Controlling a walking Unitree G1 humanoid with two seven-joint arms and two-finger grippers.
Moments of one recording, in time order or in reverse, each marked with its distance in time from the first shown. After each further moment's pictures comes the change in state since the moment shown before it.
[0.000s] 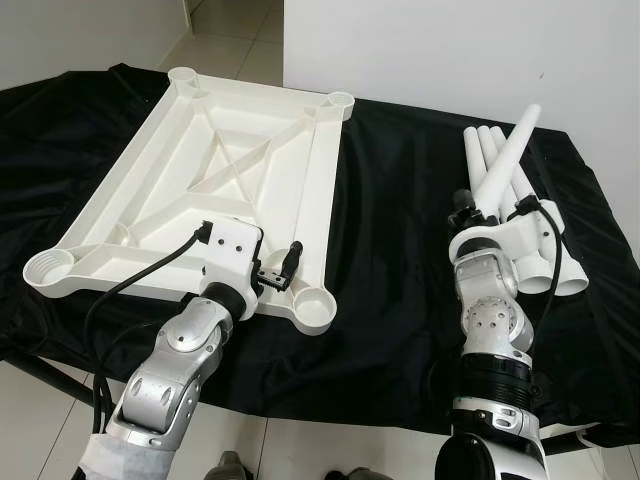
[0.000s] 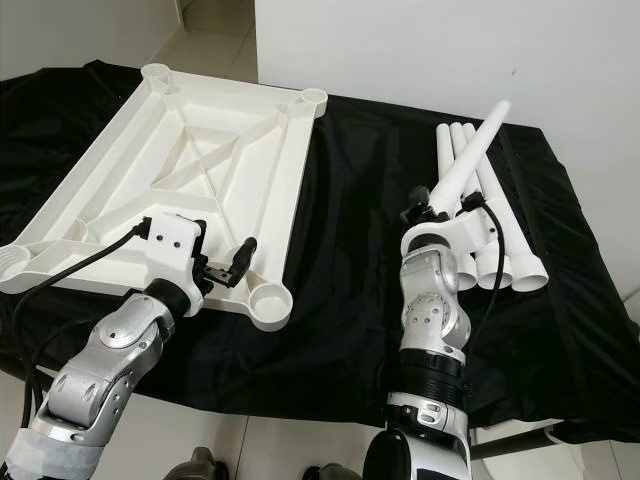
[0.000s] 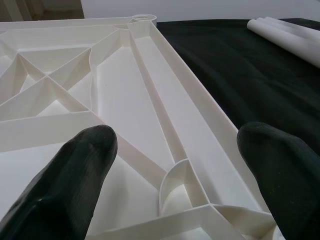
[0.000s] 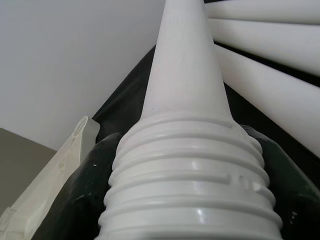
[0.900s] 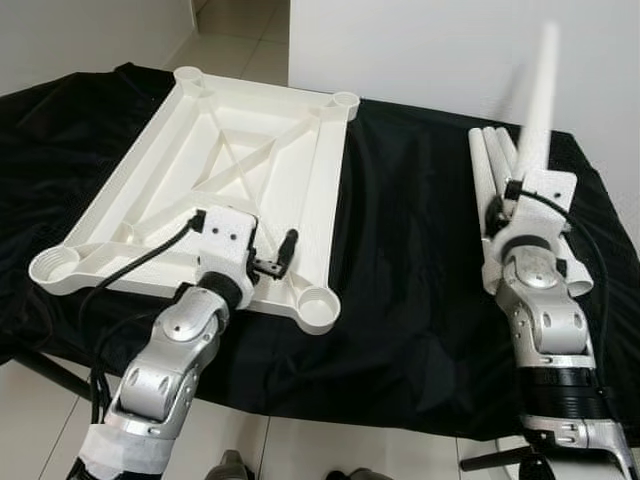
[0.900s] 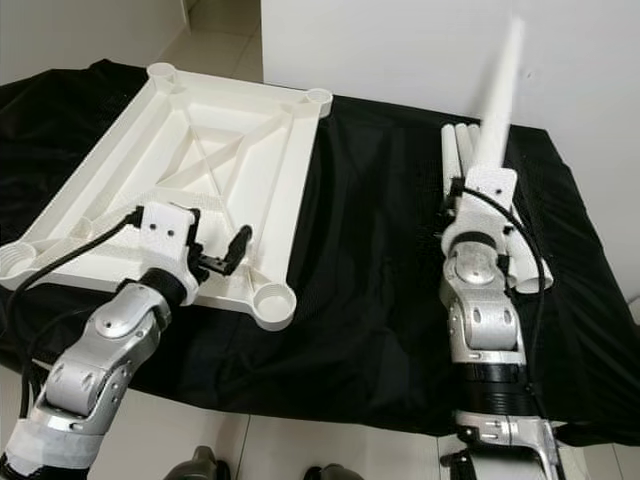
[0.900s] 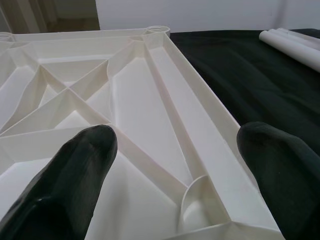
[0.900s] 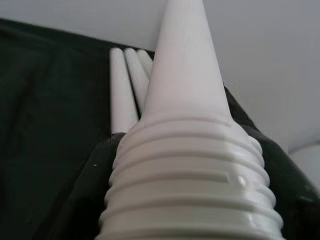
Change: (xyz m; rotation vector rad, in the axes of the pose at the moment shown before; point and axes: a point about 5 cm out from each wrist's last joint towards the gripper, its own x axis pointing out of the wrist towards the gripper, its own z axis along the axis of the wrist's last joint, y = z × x) left arm 0.005 0.006 0.008 0.007 -0.029 0.004; right arm 0.002 -0.020 0.037 -1.040 -0.088 -0.090
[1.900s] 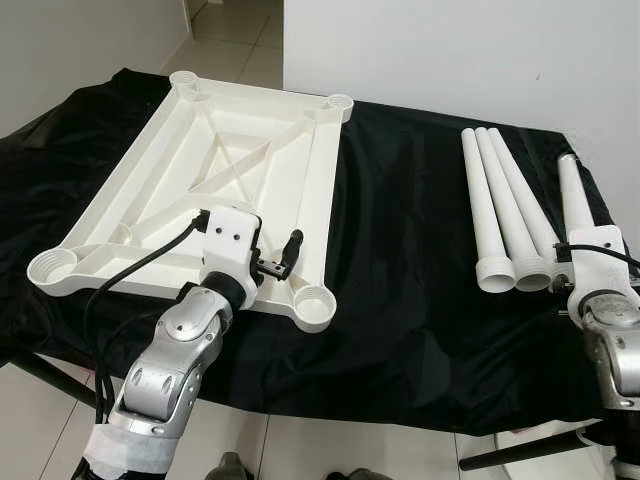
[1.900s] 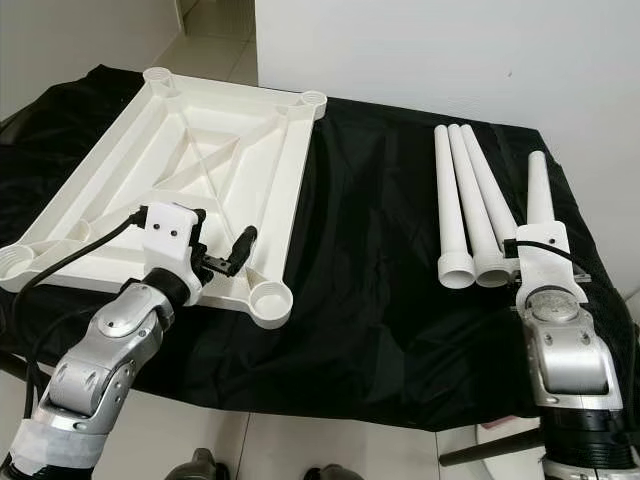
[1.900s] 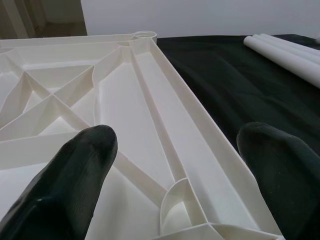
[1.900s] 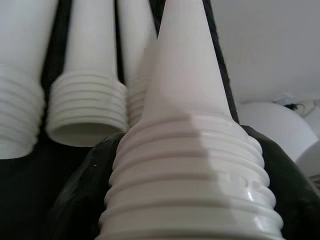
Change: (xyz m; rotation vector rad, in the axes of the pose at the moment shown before) left arm 0.001 -0.002 0.001 -0.013 -0.006 -0.007; right arm -0.020 -0.067 -0.034 -0.365 0.345 0.074
